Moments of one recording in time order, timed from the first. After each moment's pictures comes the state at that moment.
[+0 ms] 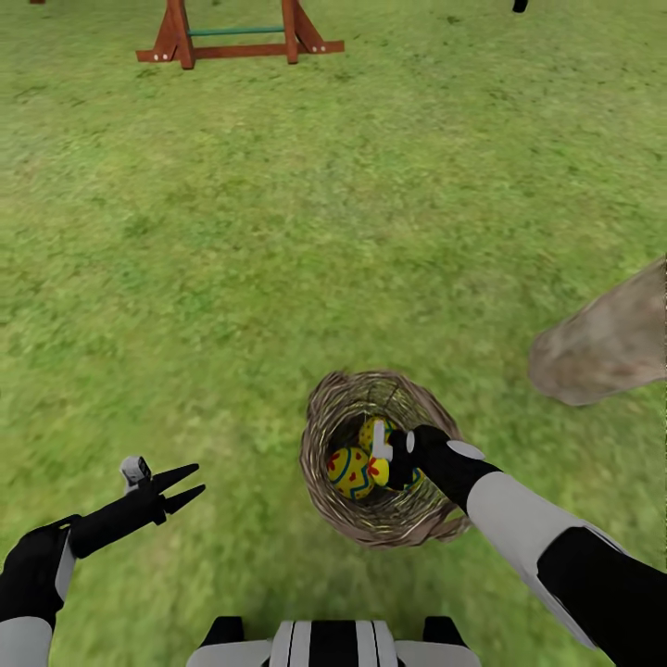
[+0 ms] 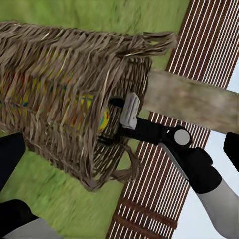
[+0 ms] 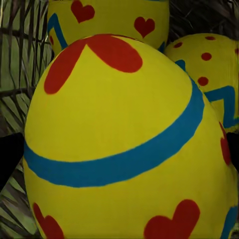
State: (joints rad) left arm -0.55 0.19 0.64 -0.83 -0.11 0.96 -1.56; right arm -1.02 0.00 0.68 -0.44 0.72 0.23 0.66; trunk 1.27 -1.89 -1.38
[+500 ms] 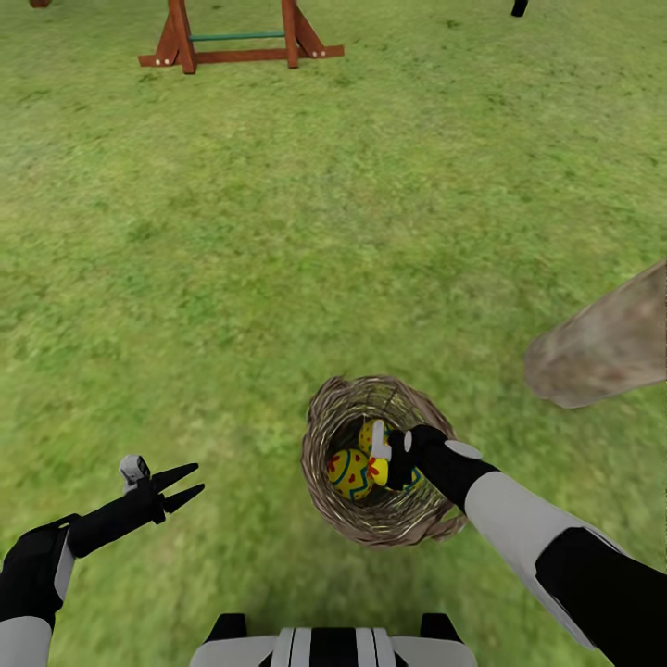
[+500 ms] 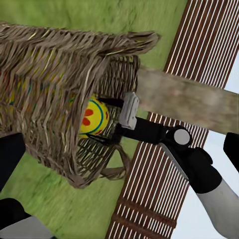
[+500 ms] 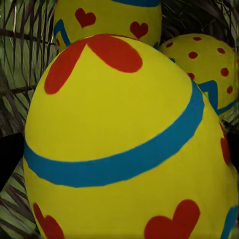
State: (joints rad) left arm -0.55 0.19 0.64 -0.83 -0.11 0.96 -1.56; right arm -1.02 0.00 0.68 -0.45 0.72 0.26 0.66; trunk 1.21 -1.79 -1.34
